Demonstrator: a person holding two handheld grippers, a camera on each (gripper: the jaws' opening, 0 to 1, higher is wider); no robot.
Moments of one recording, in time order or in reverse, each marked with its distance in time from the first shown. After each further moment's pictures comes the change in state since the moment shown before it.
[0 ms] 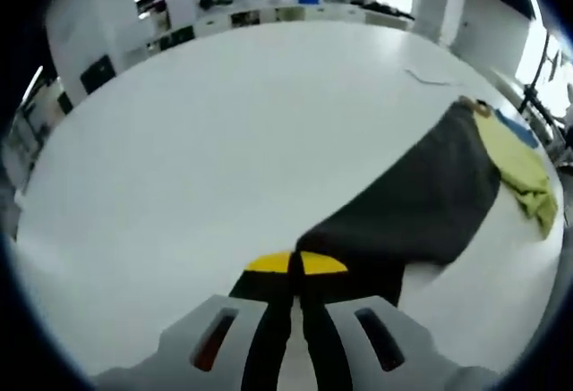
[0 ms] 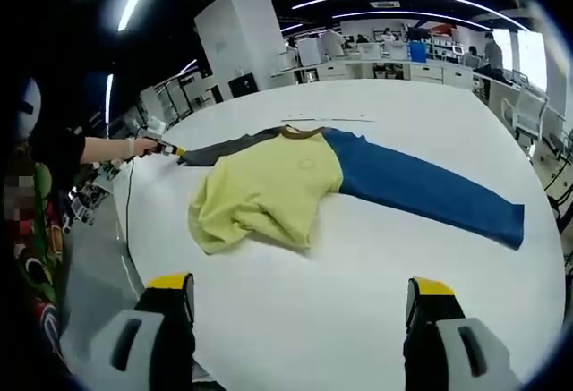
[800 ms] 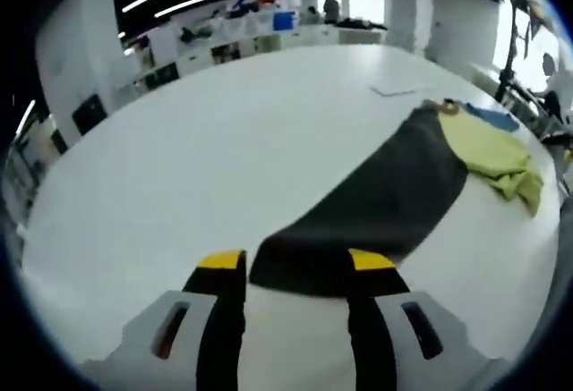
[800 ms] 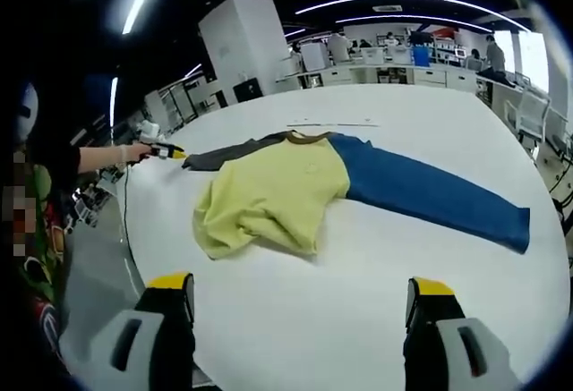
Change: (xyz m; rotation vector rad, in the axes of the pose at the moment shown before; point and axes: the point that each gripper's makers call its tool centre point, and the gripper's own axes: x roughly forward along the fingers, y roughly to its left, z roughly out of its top) left arm -0.039 -0.034 0.009 0.116 -0.132 -0.045; right arm 0.005 0.007 0.004 -0.008 -0.029 0.026
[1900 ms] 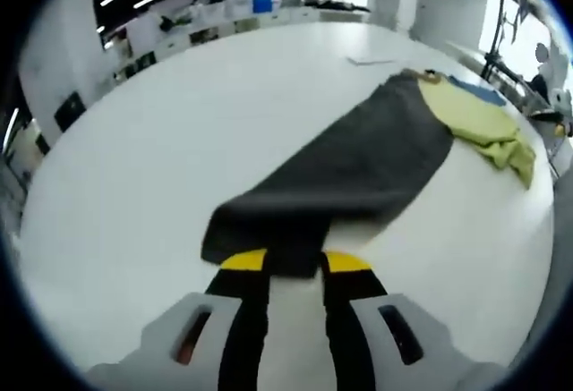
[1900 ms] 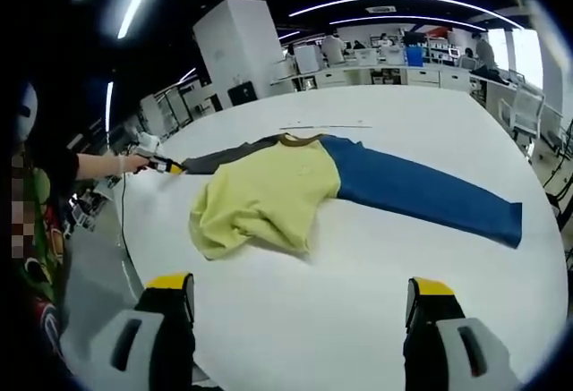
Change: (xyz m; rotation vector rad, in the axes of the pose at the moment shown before) left arm 0.019 -0.025 -0.029 0.053 0.095 -0.063; right arm -0.008 -0.007 0.000 0.021 -0.011 -0.019
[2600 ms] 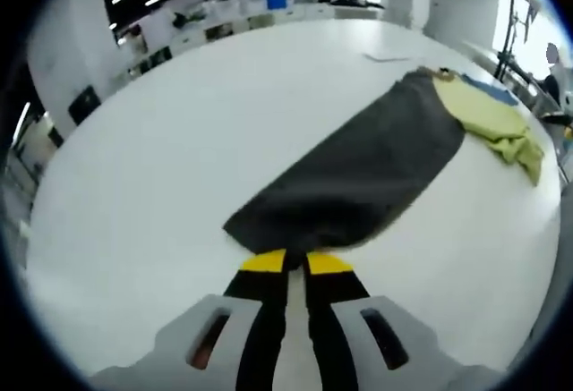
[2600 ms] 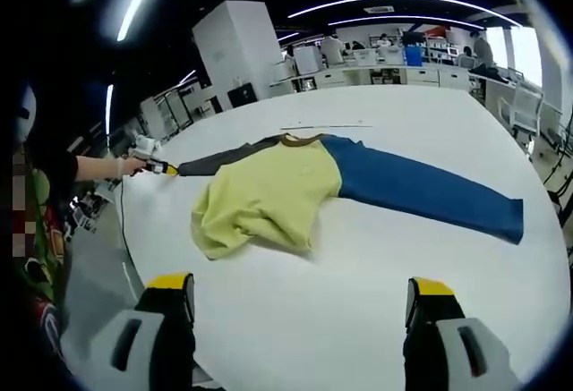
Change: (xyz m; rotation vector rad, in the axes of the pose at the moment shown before) left arm -0.028 0.019 -0.019 -0.041 0.018 0.076; right arm 0.002 0.001 -0.003 0.009 -0.005 0.005
